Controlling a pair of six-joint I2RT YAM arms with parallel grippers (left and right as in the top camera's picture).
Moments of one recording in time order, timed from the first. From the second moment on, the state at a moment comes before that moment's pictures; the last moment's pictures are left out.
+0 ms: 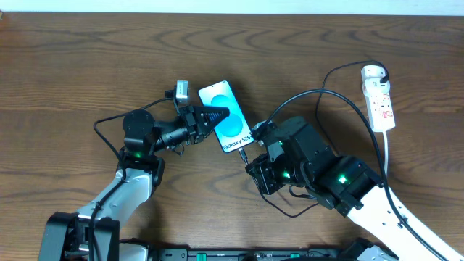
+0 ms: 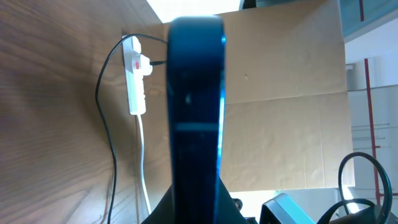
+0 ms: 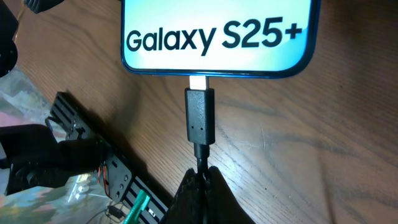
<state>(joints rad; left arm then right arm) -0.16 1.43 0.49 0.93 1.01 -1.43 0.73 1.17 1.00 -0.74 -0.35 0.37</state>
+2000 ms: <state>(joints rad) -0.16 1.43 0.51 1.03 1.11 -1.35 0.74 1.11 0.99 -0.61 -0.26 0.30</state>
